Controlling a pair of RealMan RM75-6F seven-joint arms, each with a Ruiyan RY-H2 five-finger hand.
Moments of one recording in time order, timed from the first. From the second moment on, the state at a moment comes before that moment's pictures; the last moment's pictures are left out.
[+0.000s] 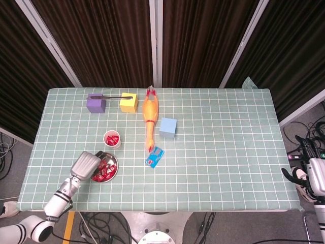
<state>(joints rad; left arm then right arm) -0.49 -1.54 0.04 -1.29 1.46 1.12 0.33 0.11 -0.99 0.12 -1.65 -1.43 1.41 0.28</state>
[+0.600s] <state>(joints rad) -0.48 -1.59 0.03 -1.23 1.43 1.09 0.39 0.10 -0.99 0.12 -1.65 -1.42 1.41 0.27</state>
